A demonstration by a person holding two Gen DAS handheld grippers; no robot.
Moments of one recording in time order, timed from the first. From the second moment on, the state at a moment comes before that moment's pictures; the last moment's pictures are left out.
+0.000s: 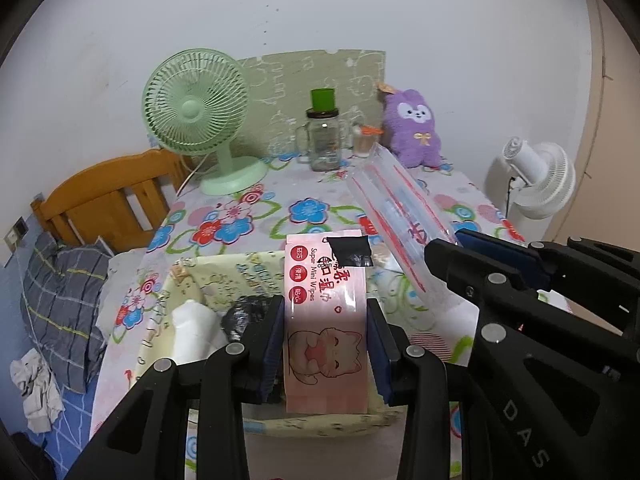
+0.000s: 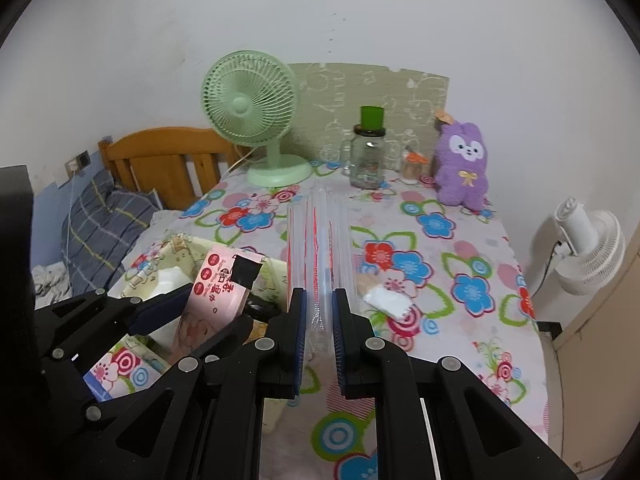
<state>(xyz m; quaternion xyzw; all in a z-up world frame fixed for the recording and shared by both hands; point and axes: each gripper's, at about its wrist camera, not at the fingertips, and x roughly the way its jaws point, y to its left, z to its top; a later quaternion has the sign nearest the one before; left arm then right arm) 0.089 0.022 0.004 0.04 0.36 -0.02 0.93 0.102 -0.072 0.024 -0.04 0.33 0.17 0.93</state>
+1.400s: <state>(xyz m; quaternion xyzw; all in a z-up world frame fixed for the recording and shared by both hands) 0.099 0.074 -0.040 0.02 0.41 0.02 0.91 0.122 -0.010 -0.017 -0.06 0.39 0.25 0.89</state>
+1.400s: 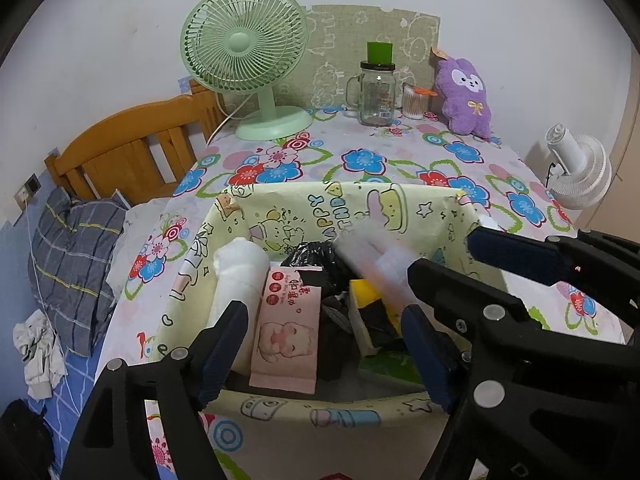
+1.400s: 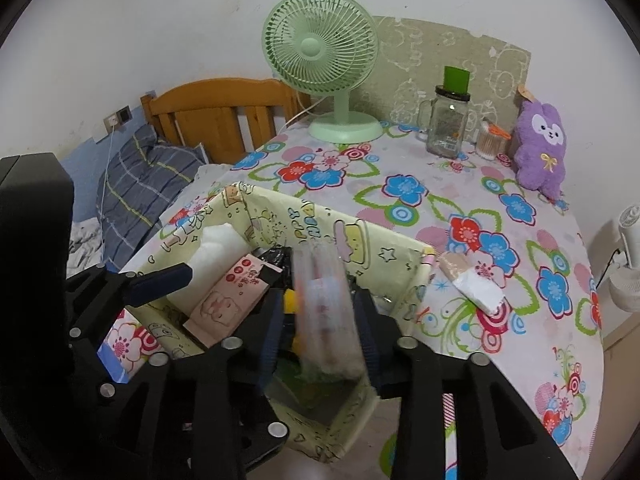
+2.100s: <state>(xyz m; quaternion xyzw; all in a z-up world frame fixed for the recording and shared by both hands) 0.080 0.012 -0.003 0.02 0.37 0.01 0.93 0.097 -0.084 0.026 -0.06 0.33 0.19 0.92</state>
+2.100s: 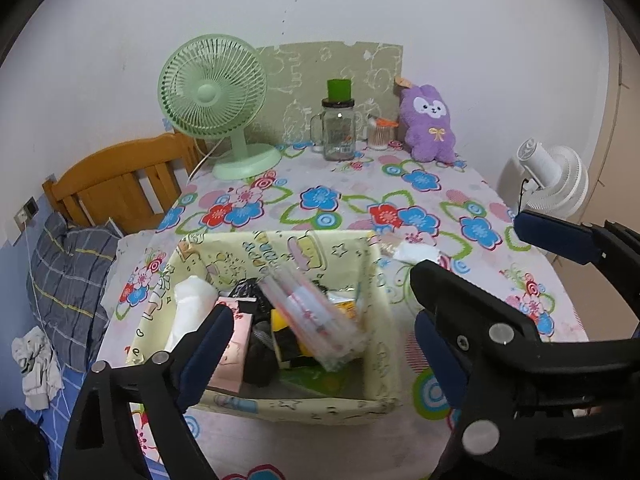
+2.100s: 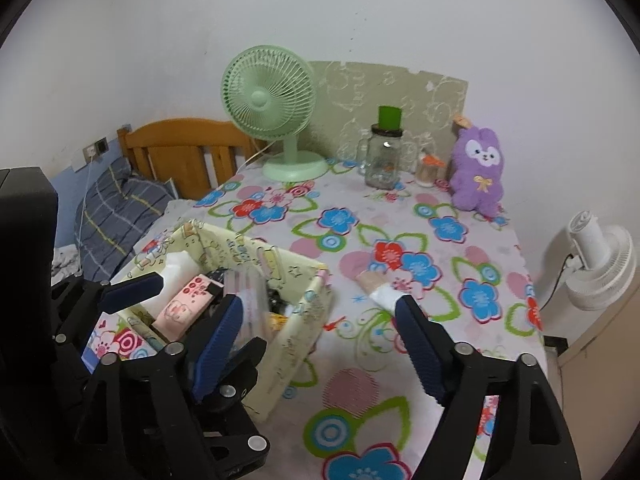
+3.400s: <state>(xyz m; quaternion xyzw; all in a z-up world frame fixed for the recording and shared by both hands) 0.135 -0.091 -0.022 0.01 0.39 -0.04 0.92 0.160 -0.179 0.005 -0.08 0.33 0.18 0.92</state>
